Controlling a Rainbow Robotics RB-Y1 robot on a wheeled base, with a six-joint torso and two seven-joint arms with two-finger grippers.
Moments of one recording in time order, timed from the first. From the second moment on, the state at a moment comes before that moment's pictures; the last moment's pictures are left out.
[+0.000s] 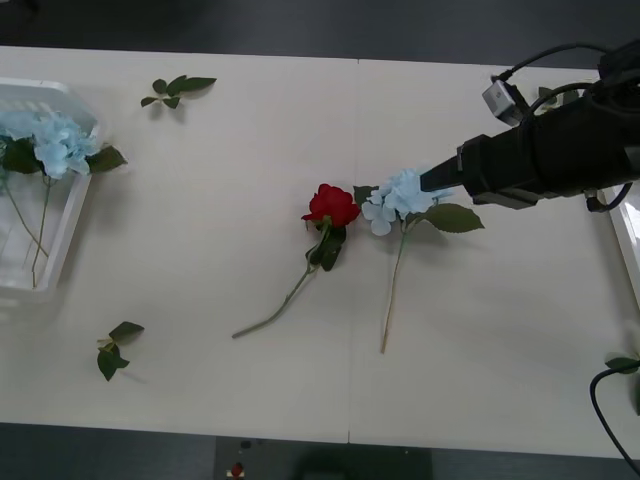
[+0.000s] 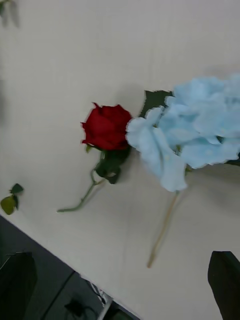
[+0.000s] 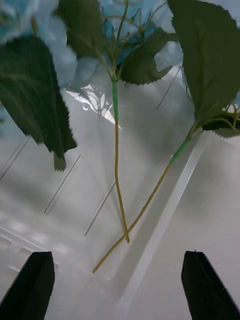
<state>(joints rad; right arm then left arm) -0.52 -0.59 -0.01 -1.85 -1.09 1.63 1.17 0.11 1.05 0.17 -1.58 1.21 0.73 -1.26</state>
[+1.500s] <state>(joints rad) -0.52 -0.50 0.54 -1.59 -0.49 1.30 1.02 -0.26 0.78 -0.38 -2.12 0.52 0.98 -1.05</state>
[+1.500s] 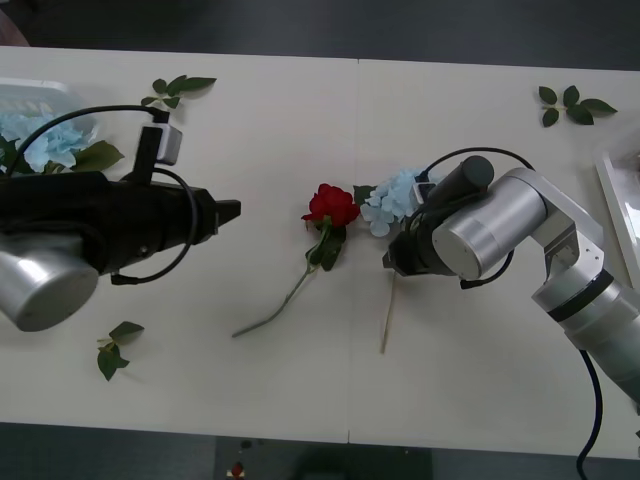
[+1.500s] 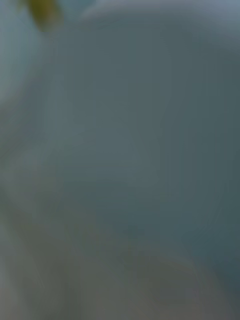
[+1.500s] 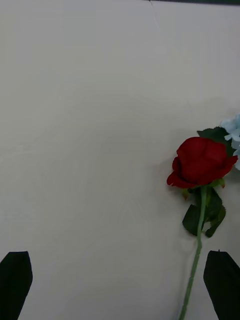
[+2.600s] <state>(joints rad) -0.52 -0.49 0.57 -1.54 -0.46 1.23 0.99 -0.73 0.48 -0.97 -1.51 0.32 0.95 -0.80</state>
